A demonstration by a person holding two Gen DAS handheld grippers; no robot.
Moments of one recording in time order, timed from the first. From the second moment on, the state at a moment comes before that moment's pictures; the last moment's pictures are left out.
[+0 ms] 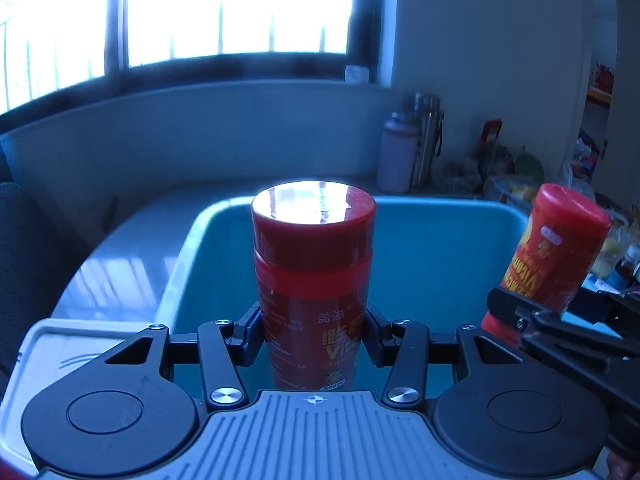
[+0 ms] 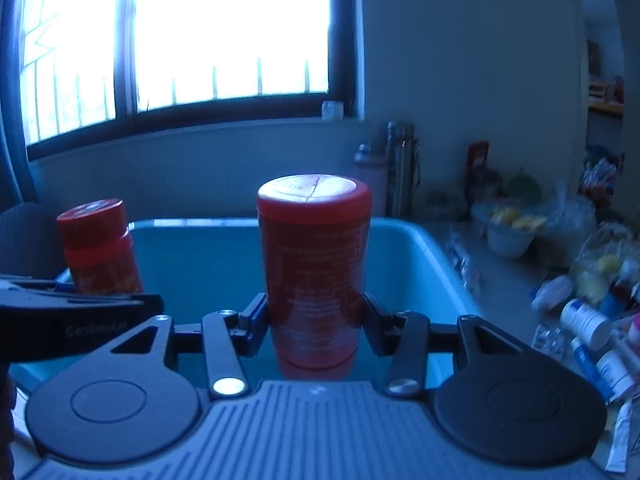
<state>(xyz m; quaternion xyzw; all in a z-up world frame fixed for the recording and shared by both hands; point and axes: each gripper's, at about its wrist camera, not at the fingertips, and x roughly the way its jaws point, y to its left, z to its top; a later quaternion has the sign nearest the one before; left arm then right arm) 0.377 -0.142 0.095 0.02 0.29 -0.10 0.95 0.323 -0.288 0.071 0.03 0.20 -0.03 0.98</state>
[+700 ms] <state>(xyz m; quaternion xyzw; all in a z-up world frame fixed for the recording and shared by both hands) 0.314 -0.128 0.109 0.03 0.25 -0.07 0.97 0.250 -0.285 0.090 0.02 0.14 -0.07 0.99</state>
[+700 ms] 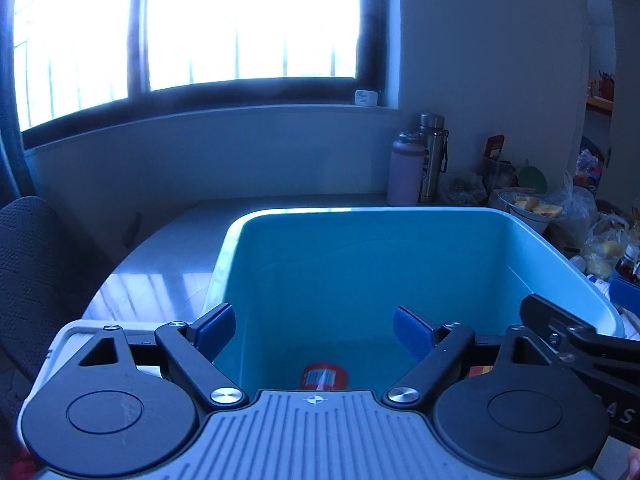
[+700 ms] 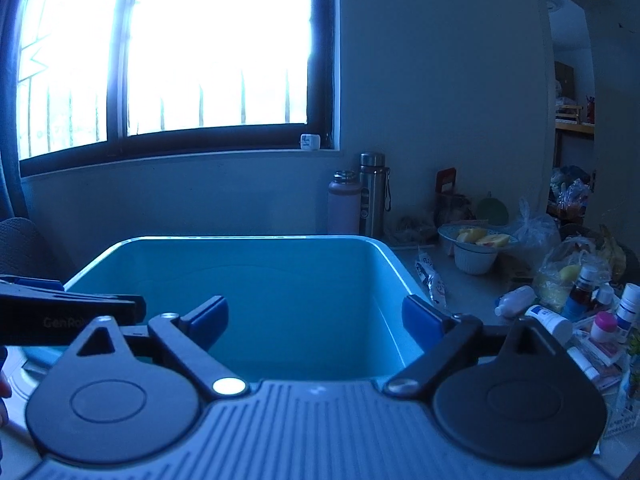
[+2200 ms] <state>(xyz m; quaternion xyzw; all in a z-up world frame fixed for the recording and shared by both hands) 0.090 -0.019 -0.001 0.02 0.28 0.04 0.96 0.091 -0.193 -0.025 0.03 0.19 -0.01 0.98</state>
